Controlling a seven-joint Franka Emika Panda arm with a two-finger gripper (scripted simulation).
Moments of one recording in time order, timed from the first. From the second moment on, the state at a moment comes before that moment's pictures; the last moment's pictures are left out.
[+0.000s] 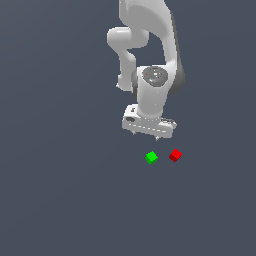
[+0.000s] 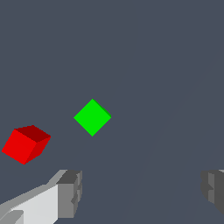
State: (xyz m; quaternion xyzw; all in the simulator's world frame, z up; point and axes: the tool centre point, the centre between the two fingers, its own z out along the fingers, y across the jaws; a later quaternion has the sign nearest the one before) arm -0.024 0.076 0.141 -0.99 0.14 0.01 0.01
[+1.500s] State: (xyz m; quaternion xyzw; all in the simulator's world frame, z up) arm 0.002 0.222 0.076 -0.93 0.37 0.00 0.00
